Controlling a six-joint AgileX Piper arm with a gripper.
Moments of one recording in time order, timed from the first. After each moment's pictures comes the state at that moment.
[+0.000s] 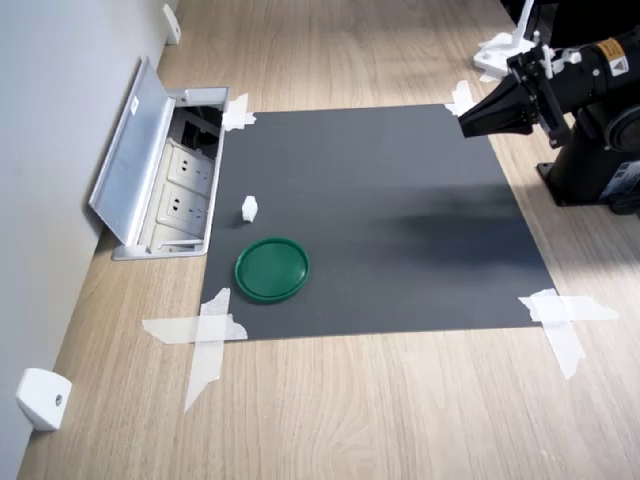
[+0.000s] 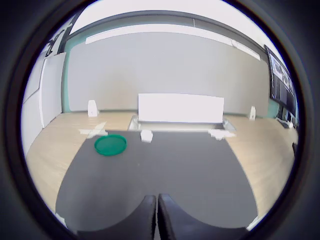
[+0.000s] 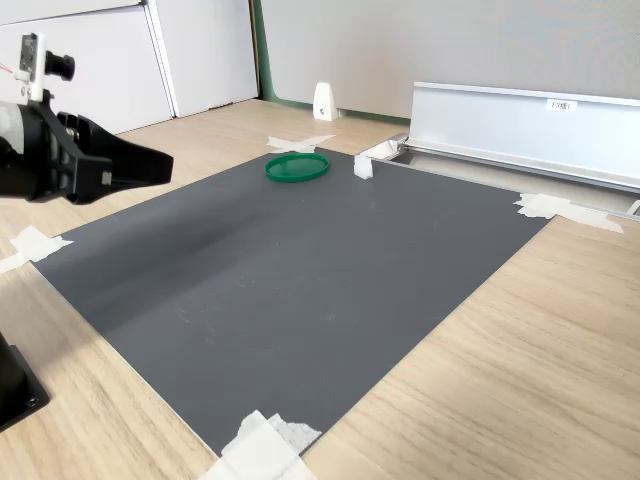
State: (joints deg) arm -1.3 -0.6 -4.2 4.2 23.8 -4.9
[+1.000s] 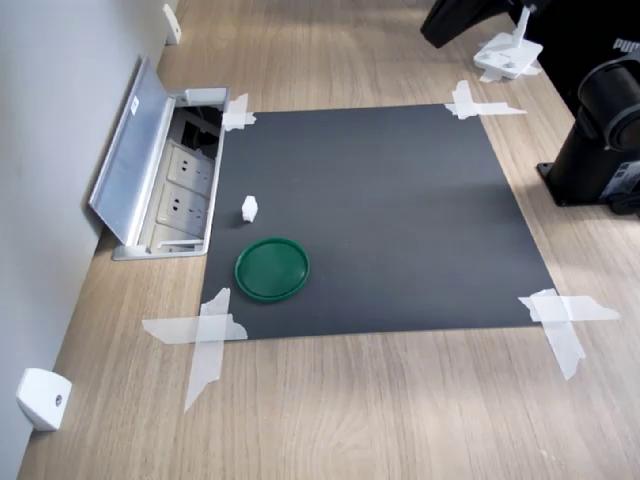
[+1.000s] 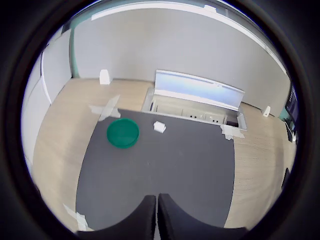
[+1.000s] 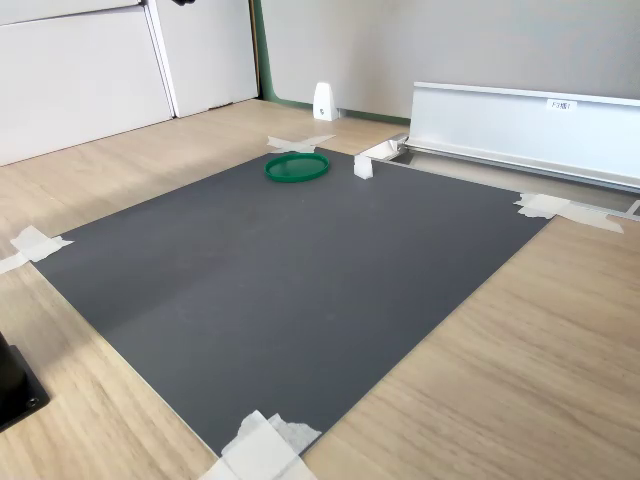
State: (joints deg) arm -1.3 52.0 -54.8 4.1 54.8 -12.8
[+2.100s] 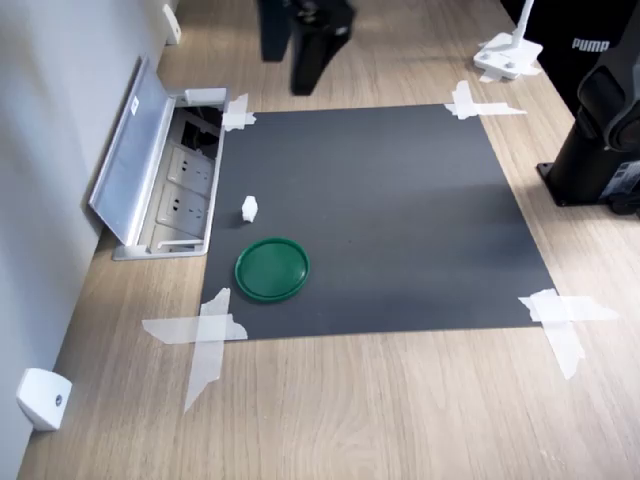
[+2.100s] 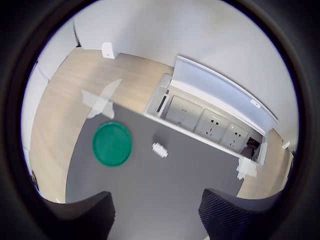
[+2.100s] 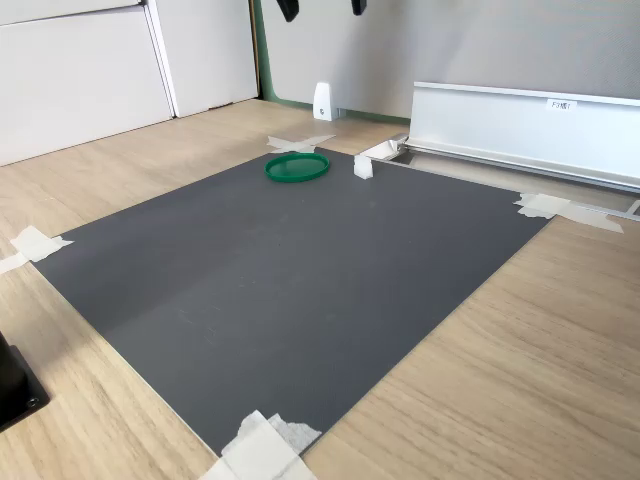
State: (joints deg) arm -1.3 97.5 -94.1 5.2 67.1 -24.1
